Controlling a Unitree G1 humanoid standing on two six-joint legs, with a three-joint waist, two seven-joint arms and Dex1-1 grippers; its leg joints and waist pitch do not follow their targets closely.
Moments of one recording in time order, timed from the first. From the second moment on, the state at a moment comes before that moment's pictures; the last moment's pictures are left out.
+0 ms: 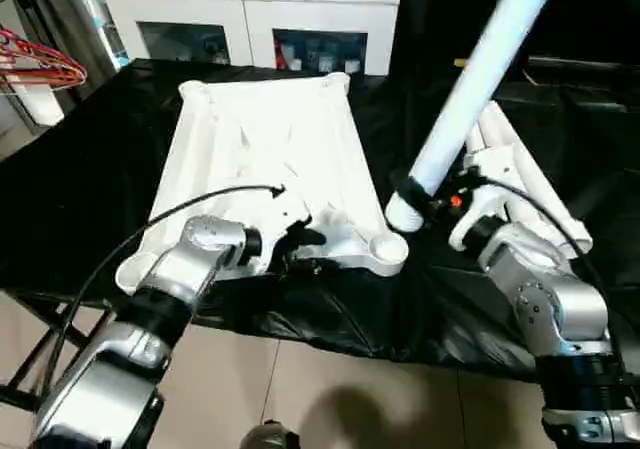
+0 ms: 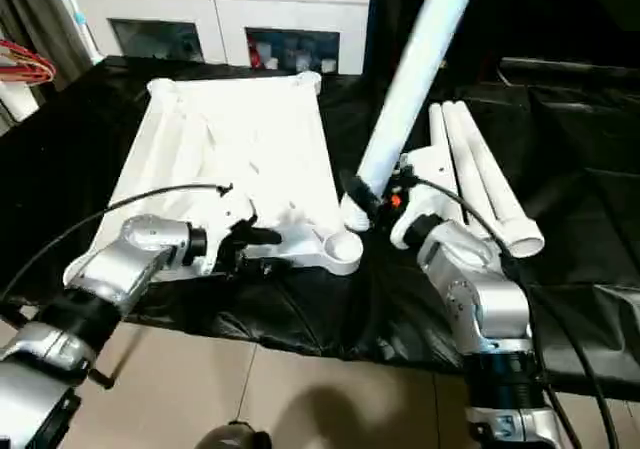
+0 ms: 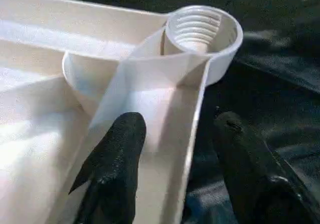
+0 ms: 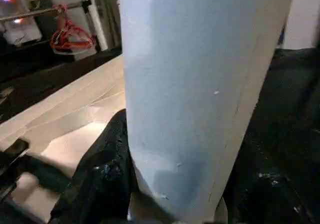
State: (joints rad) left arm -0.71 0.32 -0.34 0.72 -0.10 0.13 -1.02; right arm -0.38 -0.26 -0.03 0.07 0.38 0.43 0.49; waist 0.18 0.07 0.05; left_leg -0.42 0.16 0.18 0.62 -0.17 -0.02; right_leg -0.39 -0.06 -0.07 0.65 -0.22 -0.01
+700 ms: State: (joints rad) left arm -0.76 0.30 -0.33 0.90 -0.06 0.04 -1.10; right arm -0.37 -0.29 0.02 0.09 0.35 0.45 0.56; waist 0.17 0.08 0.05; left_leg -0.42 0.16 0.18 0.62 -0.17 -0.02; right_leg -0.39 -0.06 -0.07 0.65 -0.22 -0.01
